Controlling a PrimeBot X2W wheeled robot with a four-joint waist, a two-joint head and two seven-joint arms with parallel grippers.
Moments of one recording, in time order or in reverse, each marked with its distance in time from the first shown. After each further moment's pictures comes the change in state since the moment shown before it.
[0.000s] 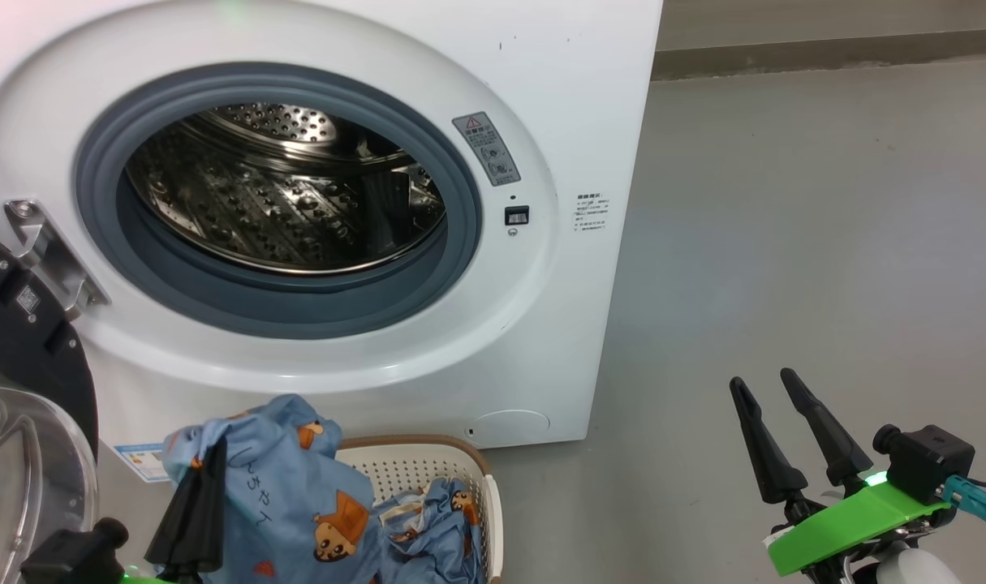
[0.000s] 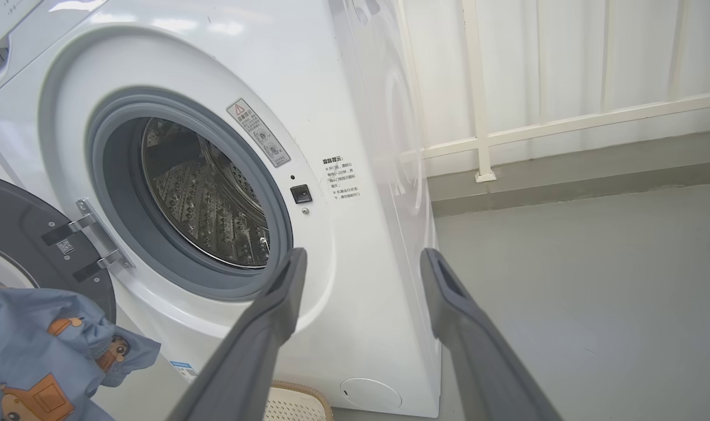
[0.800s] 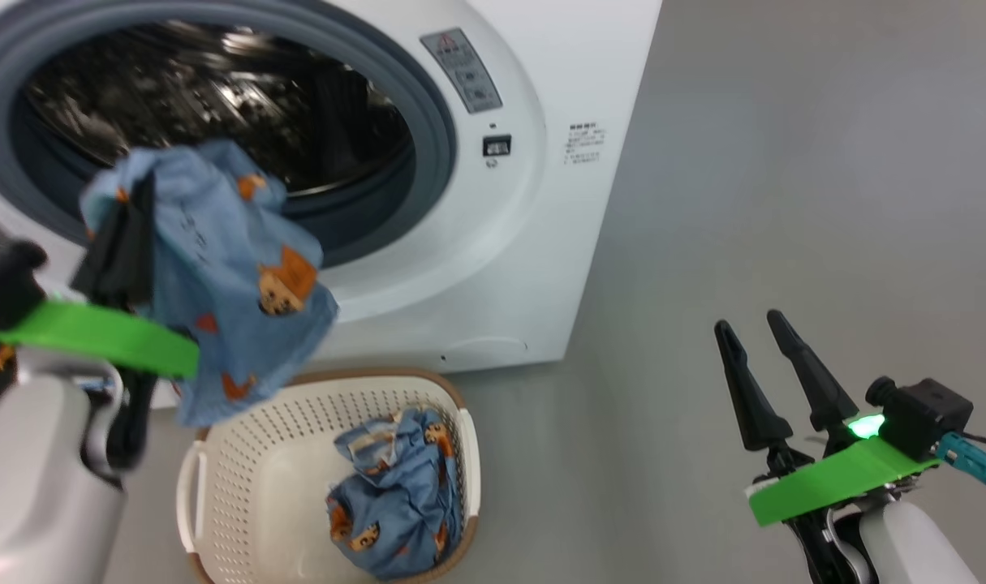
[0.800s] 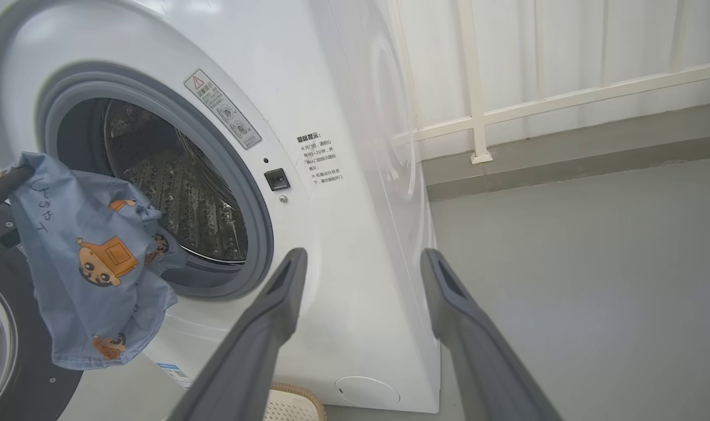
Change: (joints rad) left arm -0.584 -0.001 -0.011 0.372 0.033 -0.140 0.011; right arm -0.073 0.035 -0.007 -0.040 -0.020 0.000 0.000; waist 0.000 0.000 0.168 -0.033
